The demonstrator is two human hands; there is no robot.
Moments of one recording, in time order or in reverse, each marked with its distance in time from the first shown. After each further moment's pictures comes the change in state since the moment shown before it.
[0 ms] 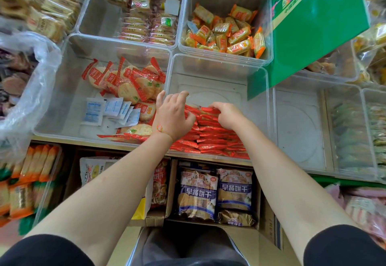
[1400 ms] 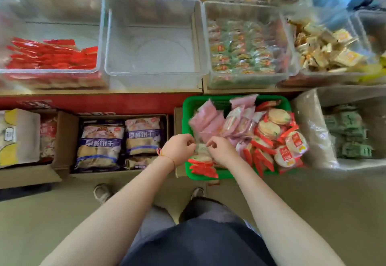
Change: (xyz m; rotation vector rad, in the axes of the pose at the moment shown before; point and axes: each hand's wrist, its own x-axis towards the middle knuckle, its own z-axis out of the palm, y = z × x) left_hand -0.261 0.448 0.209 -0.280 -0.678 -0.162; right_hand -0.352 0.462 0.107 0.334 0.023 0.258
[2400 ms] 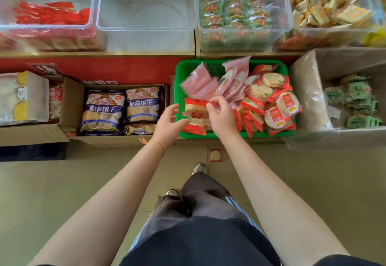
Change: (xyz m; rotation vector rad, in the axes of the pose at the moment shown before) left_hand -0.081 0.005 0.062 -0.632 0.222 -0.138; right_hand -0.083 0.022 -0.003 0.494 0.366 -0.241
